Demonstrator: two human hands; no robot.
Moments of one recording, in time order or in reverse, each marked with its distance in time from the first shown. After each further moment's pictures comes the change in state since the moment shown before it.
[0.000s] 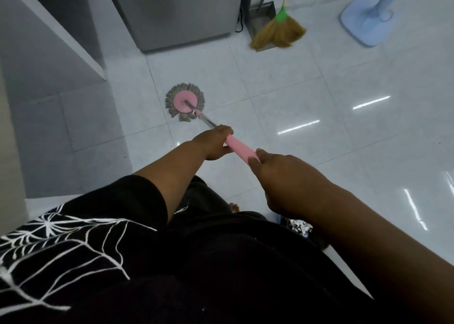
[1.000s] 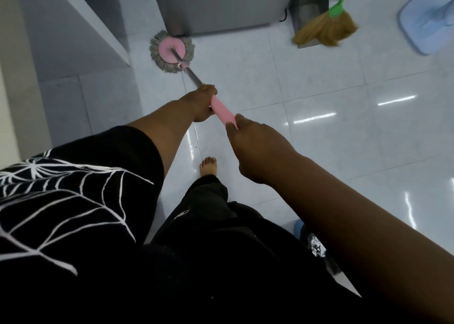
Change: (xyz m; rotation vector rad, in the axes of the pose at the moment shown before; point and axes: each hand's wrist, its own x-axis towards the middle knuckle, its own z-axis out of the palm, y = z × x) left_hand 0.085 -0.225 -0.188 -0.001 0.028 -0.207; right_hand 0.281 -0.060 -0.108 -0.006 0.127 -0.104
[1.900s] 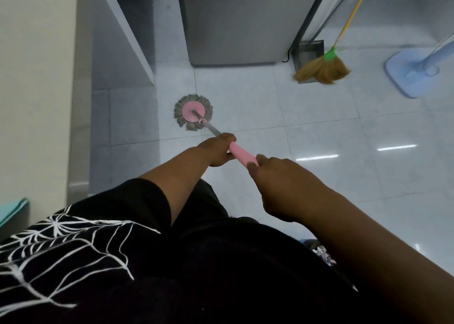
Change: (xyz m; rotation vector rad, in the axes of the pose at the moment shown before) left_hand -0.165 0.076 0.098 -0.103 0.054 0.024; right_hand -0.174 -0.055 0.007 -0.047 -0.122 -0.030
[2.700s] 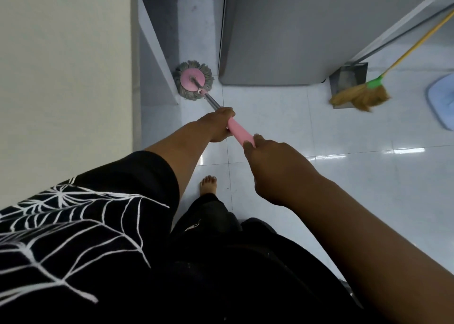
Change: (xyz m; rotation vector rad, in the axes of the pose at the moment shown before) left_hand 0.176 -0.218 -0.278 -0.009 0.016 -0.057; right_hand 0.346 -0.029 -0.188 -0.002 0.066 0.012
